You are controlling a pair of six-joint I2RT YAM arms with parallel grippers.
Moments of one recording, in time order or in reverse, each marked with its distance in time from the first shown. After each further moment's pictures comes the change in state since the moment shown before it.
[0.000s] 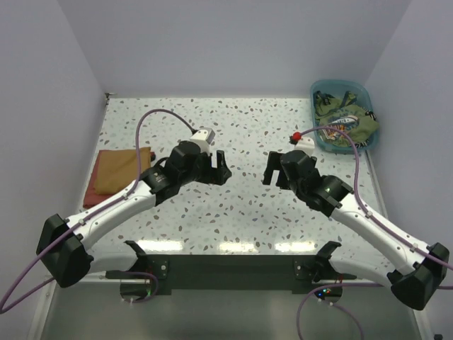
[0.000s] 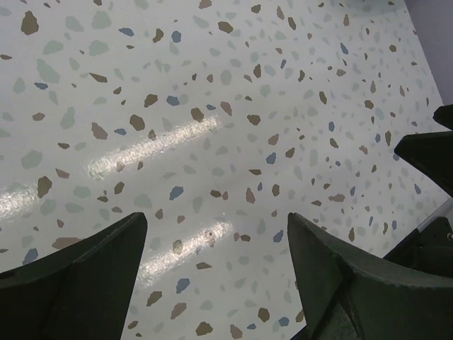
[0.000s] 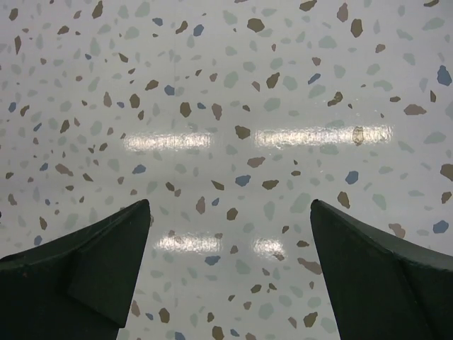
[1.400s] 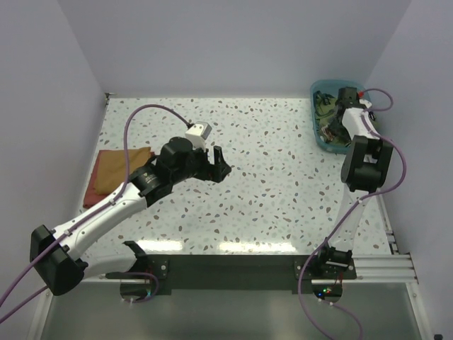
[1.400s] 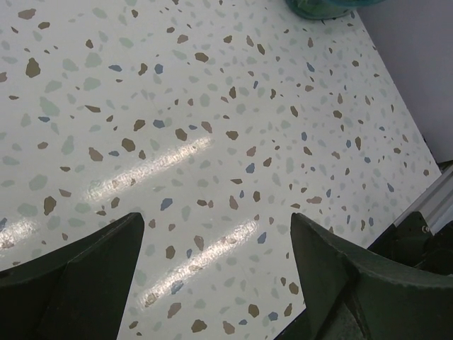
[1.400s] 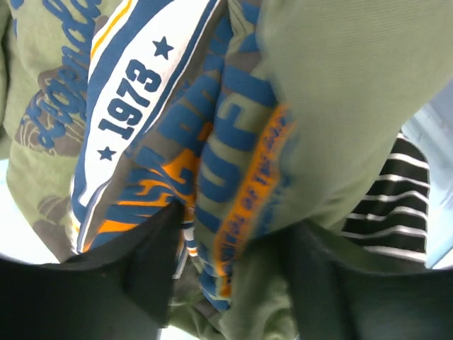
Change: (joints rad) left arm 0.000 -0.077 0.075 -0.066 0.027 0.047; right arm -0.898 1.176 0.890 -0.045 -0.030 -0.135
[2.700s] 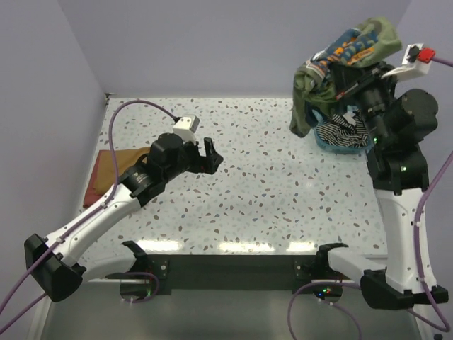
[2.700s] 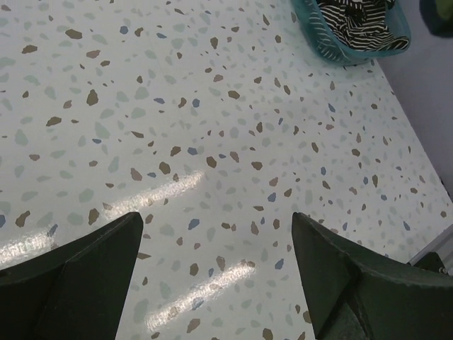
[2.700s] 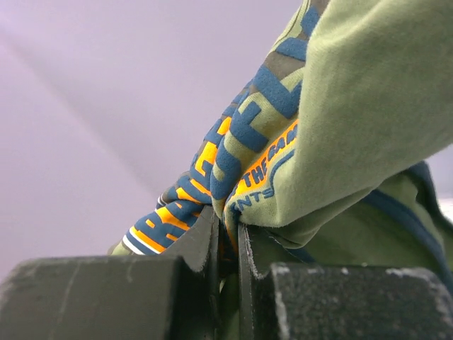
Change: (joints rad) left arm 0.053 -0.041 0.024 -0.013 -0.078 0.014; right arm 0.245 -1.069 -0.161 0.359 -0.496 0.054
